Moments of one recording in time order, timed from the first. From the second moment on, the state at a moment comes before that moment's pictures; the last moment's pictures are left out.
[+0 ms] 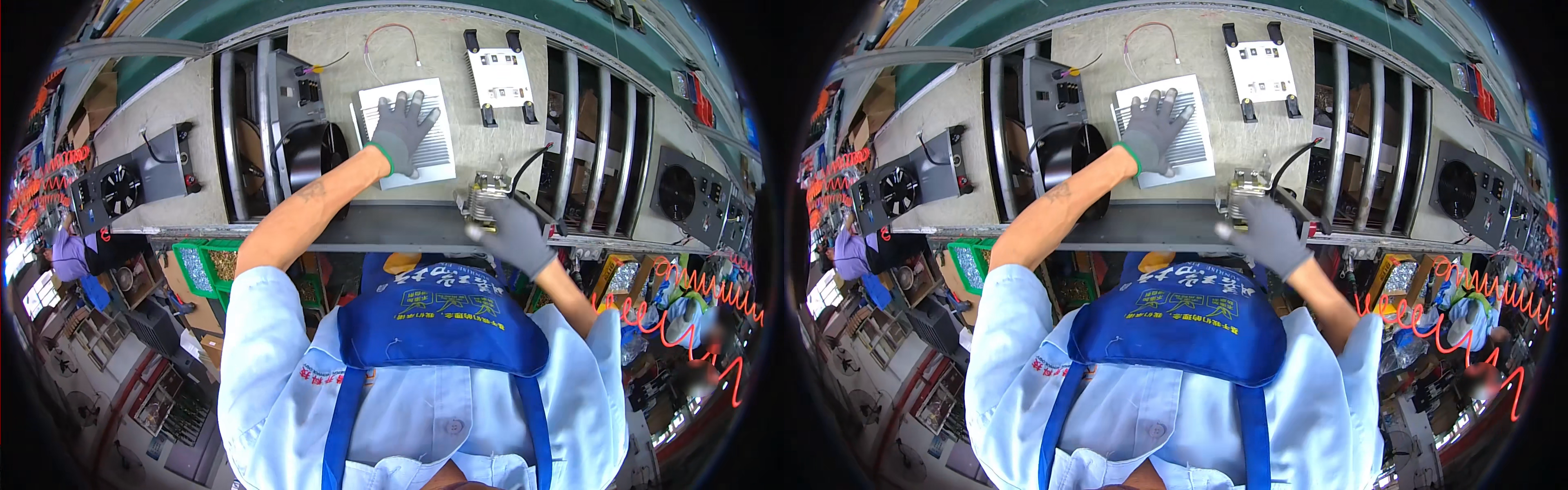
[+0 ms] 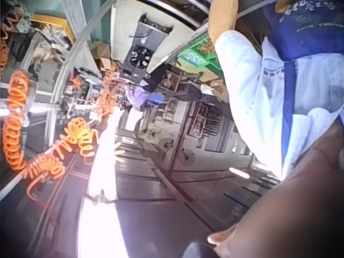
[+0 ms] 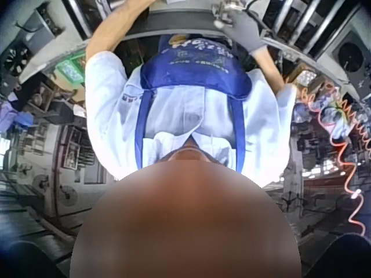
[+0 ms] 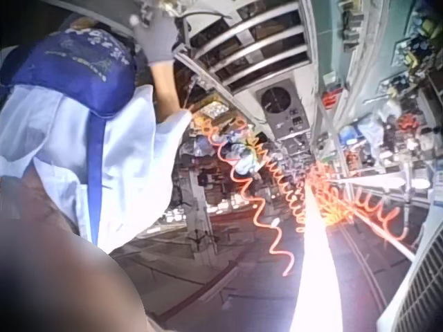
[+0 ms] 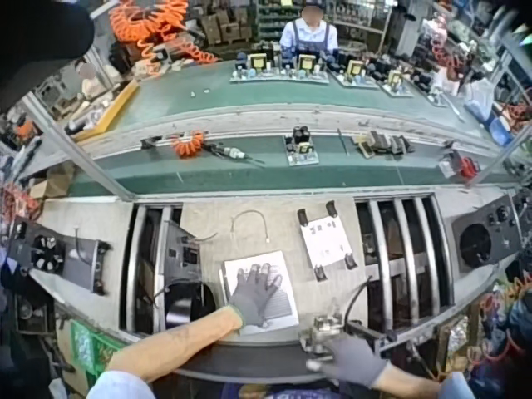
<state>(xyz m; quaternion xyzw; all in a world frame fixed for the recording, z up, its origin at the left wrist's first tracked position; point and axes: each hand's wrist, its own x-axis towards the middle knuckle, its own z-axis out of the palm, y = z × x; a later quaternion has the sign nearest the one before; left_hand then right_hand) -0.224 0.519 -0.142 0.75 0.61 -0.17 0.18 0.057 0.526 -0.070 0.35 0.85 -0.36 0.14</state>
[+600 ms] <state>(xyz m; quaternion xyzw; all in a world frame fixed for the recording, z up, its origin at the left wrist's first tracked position) -0.218 0.457 -0.131 0.78 0.54 -0.24 0.19 0.085 0.474 -0.094 0.29 0.93 -0.22 0.03</state>
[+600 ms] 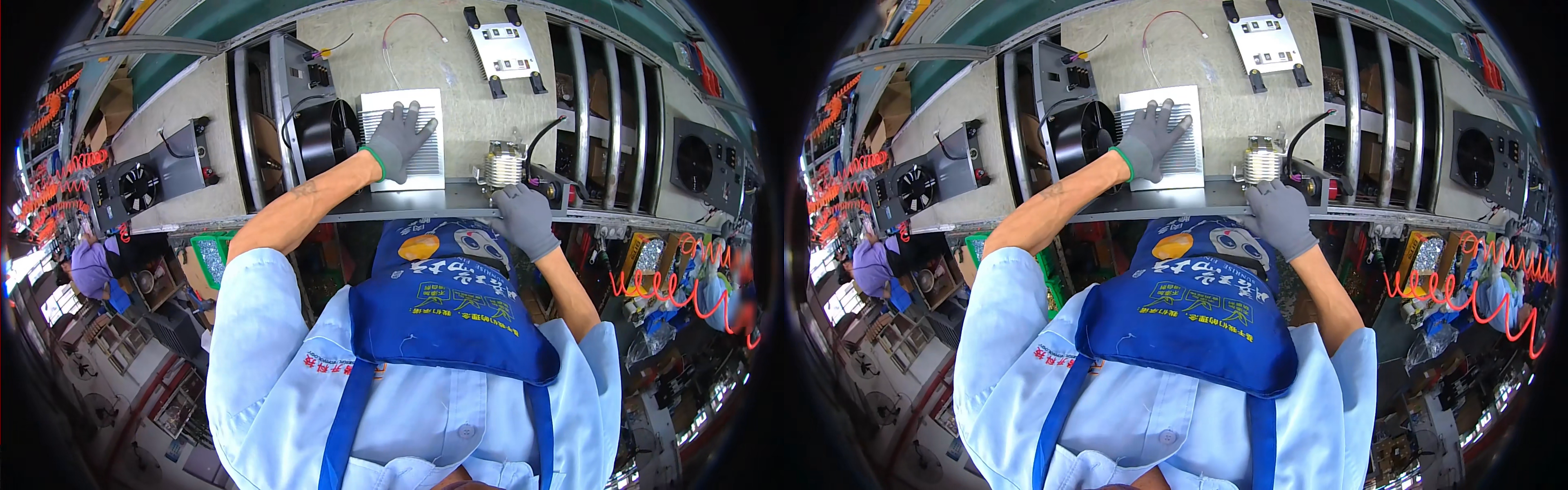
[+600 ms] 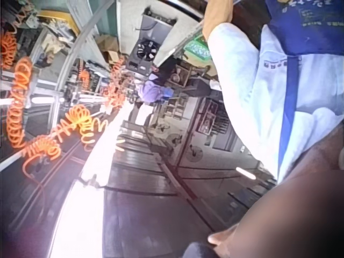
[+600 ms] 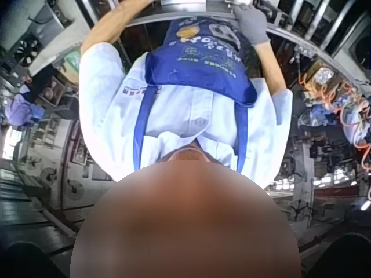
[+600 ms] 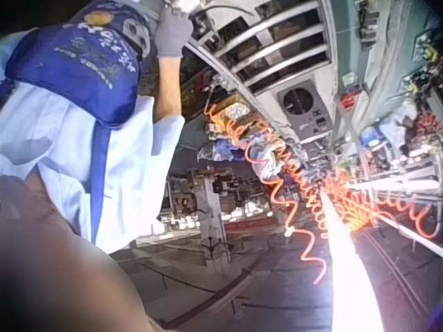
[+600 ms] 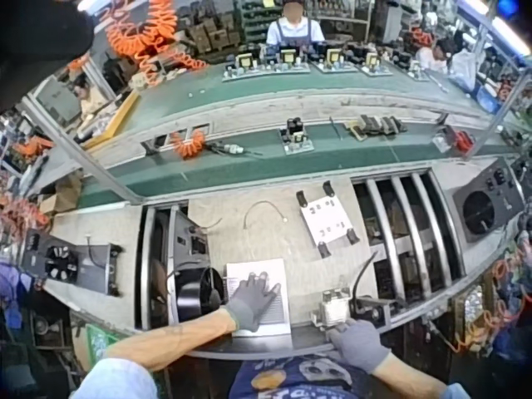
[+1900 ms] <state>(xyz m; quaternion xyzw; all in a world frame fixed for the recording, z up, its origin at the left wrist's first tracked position) -0.345 0.643 -0.313 0.49 0.84 -0.02 0.22 0.081 0.476 -0.090 0.31 0.92 -0.22 0.01</state>
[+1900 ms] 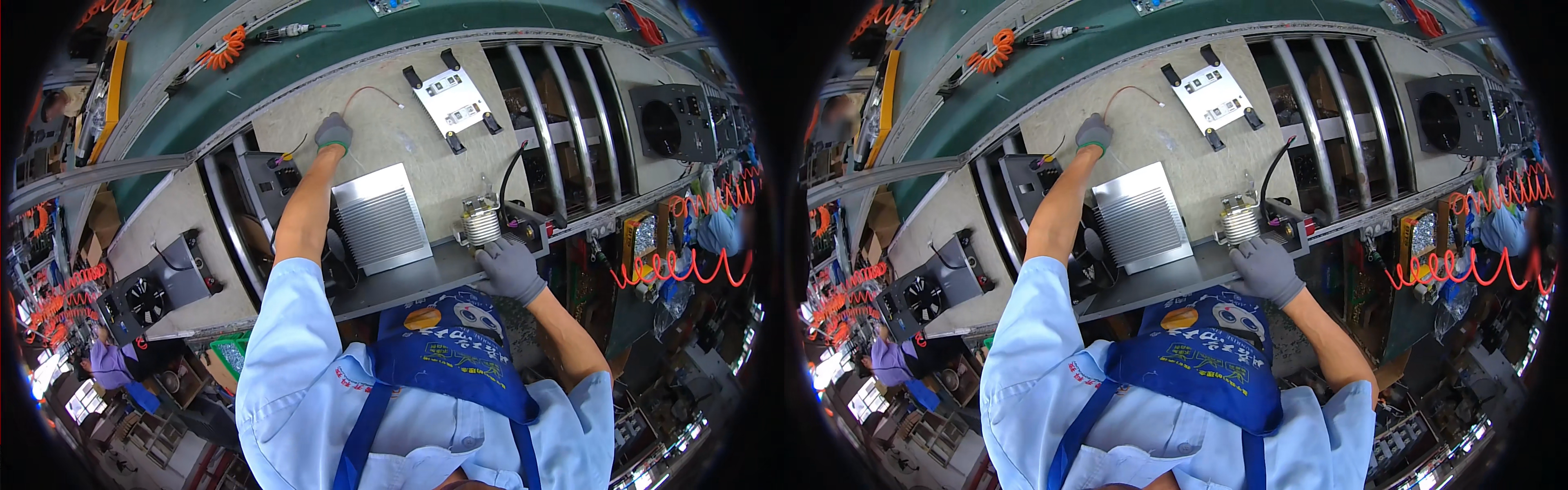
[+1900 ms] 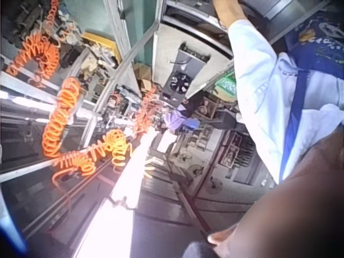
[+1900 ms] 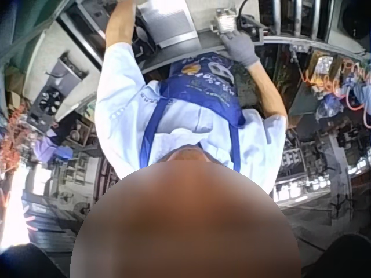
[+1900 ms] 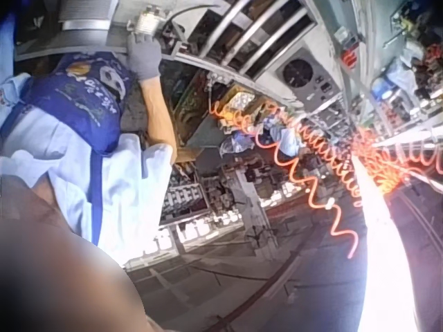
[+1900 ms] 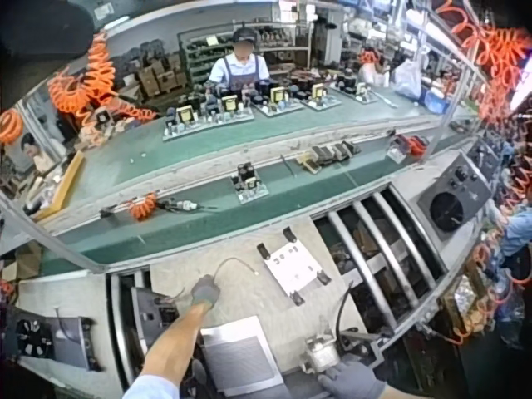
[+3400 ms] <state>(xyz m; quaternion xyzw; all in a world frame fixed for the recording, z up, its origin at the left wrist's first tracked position) -0.191 0.480 -0.136 0.70 0.65 -0.22 0.21 0.268 0.412 -0.132 0.44 0.85 -0.23 -0.20</state>
